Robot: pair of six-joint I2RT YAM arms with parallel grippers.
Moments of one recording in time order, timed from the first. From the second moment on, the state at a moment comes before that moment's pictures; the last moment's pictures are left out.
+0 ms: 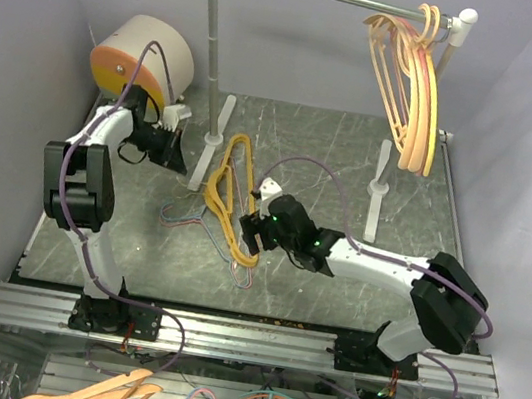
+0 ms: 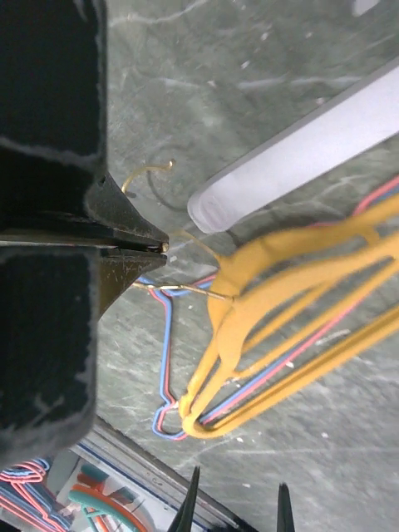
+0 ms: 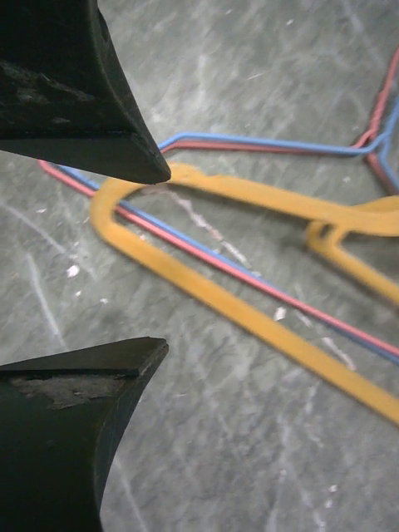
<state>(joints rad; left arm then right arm) 0.08 1.90 1.41 -0.84 0.79 0.44 0.96 1.55 0.87 0.03 0.12 0.16</state>
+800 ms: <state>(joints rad) -0.04 1.81 1.57 -0.97 0.79 0.38 0.97 1.73 1.02 0.20 0.23 0.13</state>
